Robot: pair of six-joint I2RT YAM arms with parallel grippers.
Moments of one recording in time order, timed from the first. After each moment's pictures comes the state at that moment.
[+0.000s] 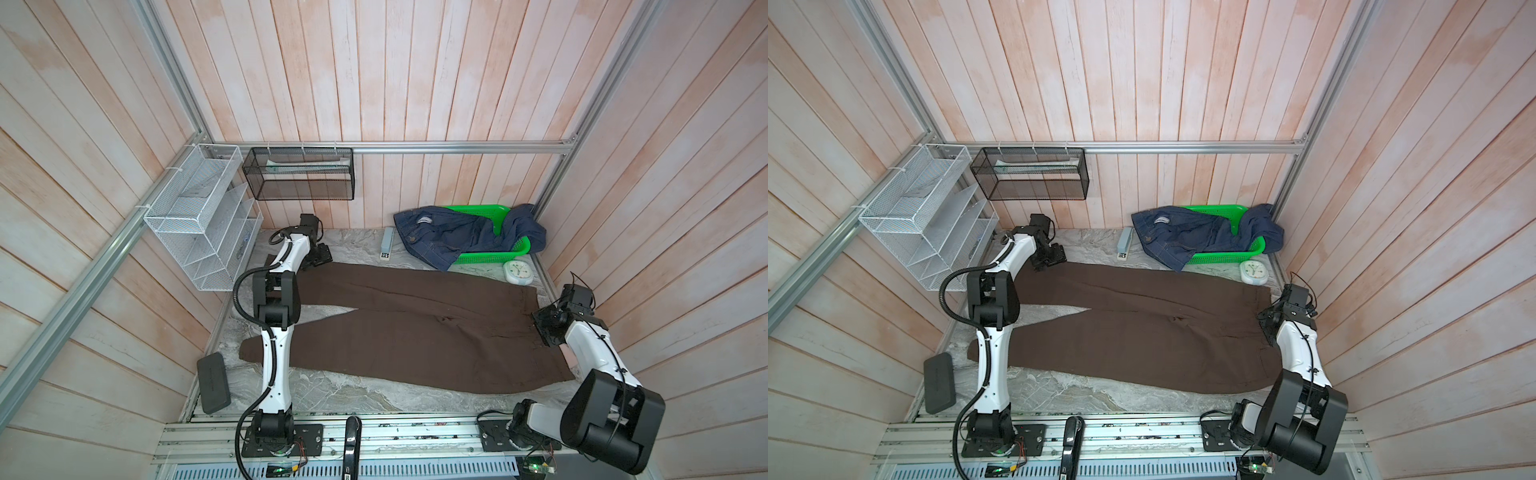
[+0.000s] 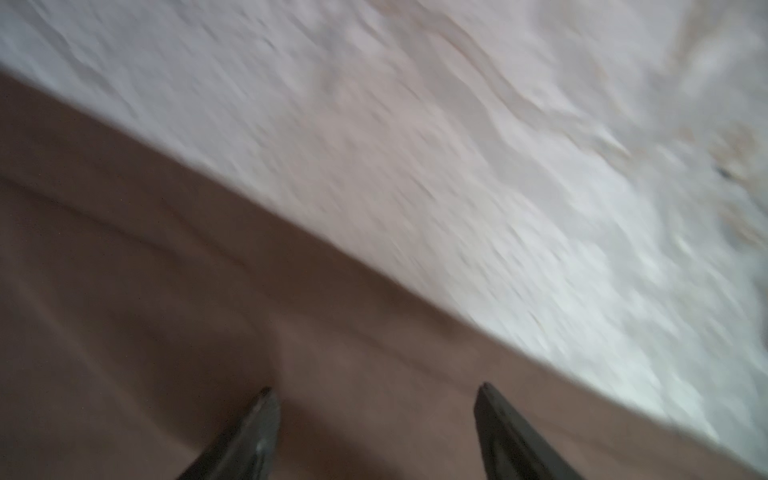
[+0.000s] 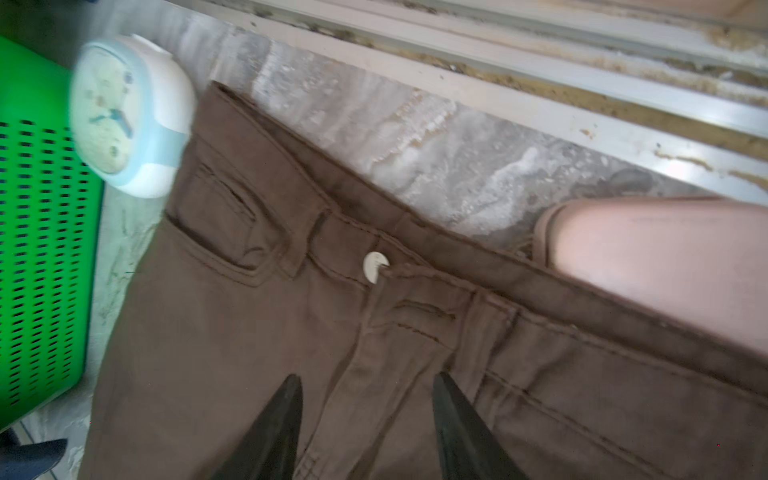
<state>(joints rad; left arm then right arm) -0.07 2.41 2.14 -0.94 0.02 -0.39 -0.39 1.25 0.77 -0.55 -0.03 0.81</state>
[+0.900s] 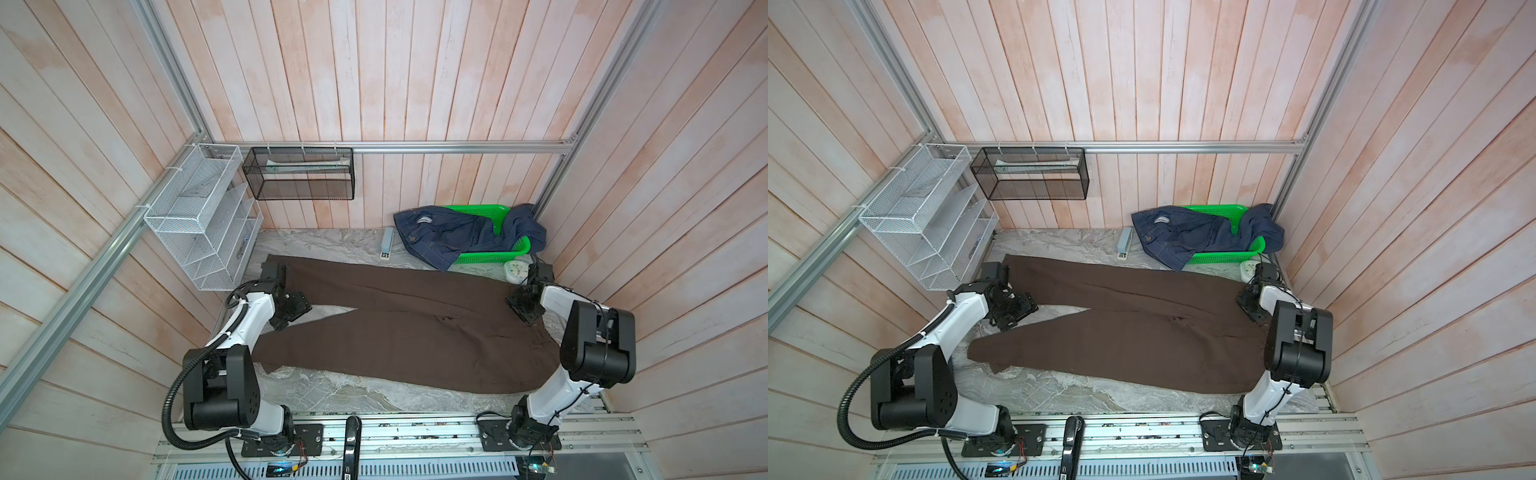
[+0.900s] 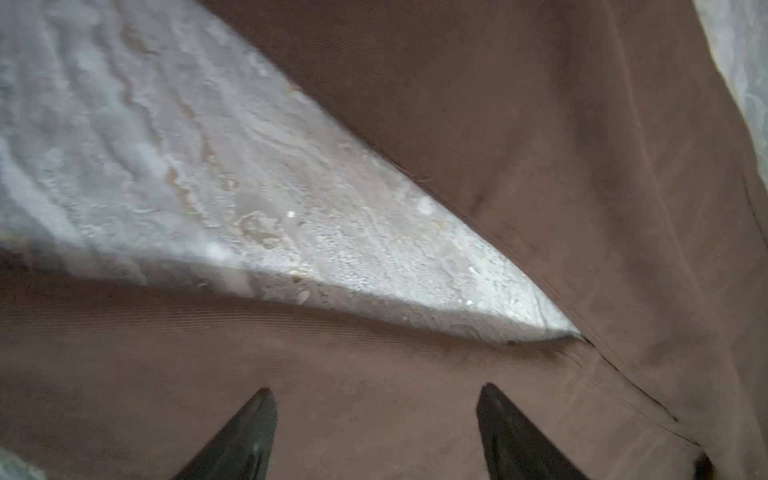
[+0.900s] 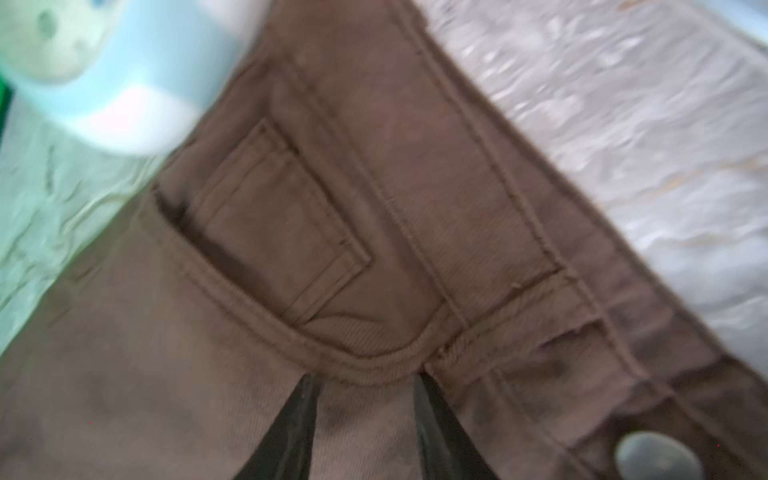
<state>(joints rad) 0.09 1.46 1.00 -0.76 0.13 -0.51 -0.23 1.74 1.00 -0.42 0.03 0.71</state>
